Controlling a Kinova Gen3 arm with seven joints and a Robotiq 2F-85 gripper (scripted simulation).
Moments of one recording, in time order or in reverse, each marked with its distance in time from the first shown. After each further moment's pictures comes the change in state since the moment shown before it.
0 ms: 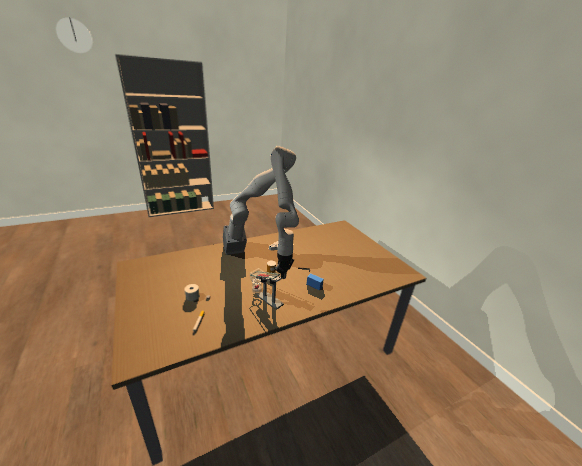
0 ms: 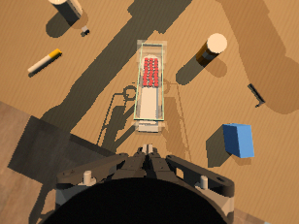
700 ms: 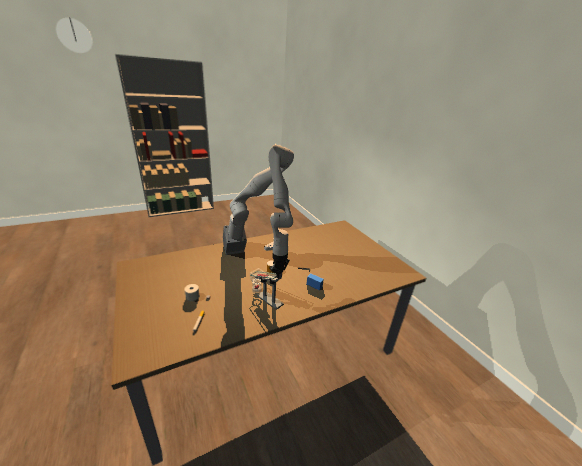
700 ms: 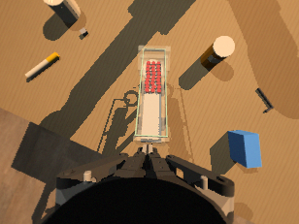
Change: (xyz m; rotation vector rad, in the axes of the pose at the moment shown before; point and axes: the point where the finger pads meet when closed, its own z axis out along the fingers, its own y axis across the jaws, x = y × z) arm 0.025 -0.005 0.013 0.011 -0.023 0.001
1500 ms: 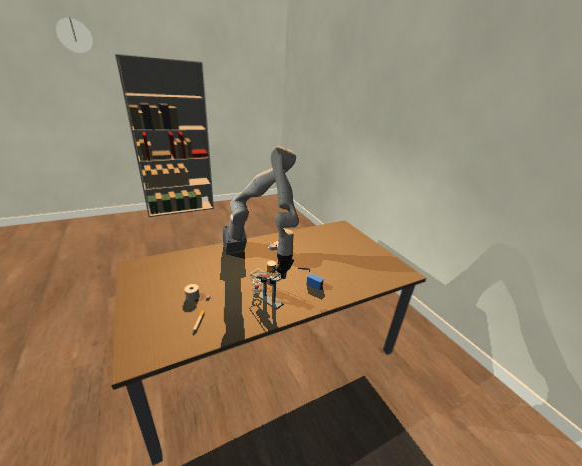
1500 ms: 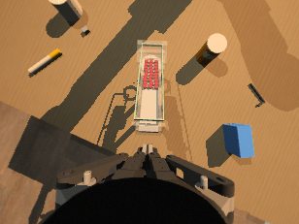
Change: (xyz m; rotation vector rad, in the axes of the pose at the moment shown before) arm -0.025 0.004 -0.012 -0.010 0.023 -0.001
